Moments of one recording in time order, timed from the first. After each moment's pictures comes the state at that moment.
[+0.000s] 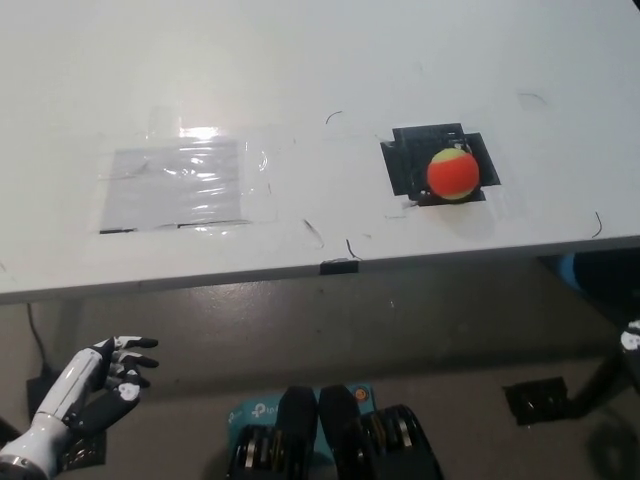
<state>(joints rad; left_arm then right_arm) -0.05 0.38 0.01 0.00 0.11 0.12 -0.21 -0.11 -0.07 -0.28 0.16 -0.10 -0.03 -0.19</state>
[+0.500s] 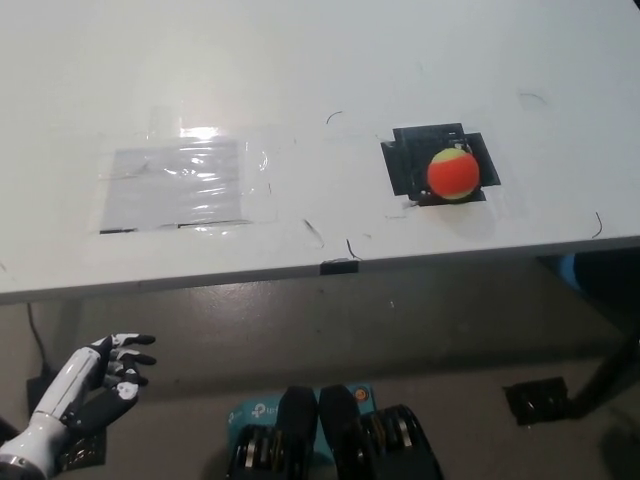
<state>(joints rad) -0.05 0.39 0.01 0.00 0.11 0.11 -0.21 -0.13 -0.07 -0.33 0.17 0.08 0.06 -0.16</state>
